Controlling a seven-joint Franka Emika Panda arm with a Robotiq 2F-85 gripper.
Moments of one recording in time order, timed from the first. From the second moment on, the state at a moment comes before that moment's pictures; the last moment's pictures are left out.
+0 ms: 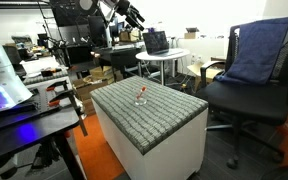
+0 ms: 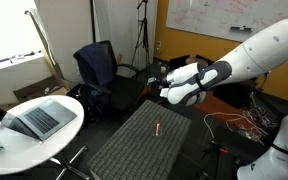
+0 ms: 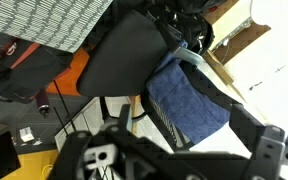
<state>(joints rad) 0.06 0.14 -0.13 -2.44 0.51 3.47 0.30</state>
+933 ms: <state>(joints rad) 0.05 0.27 -0.08 -2.43 0.66 3.42 0.59</state>
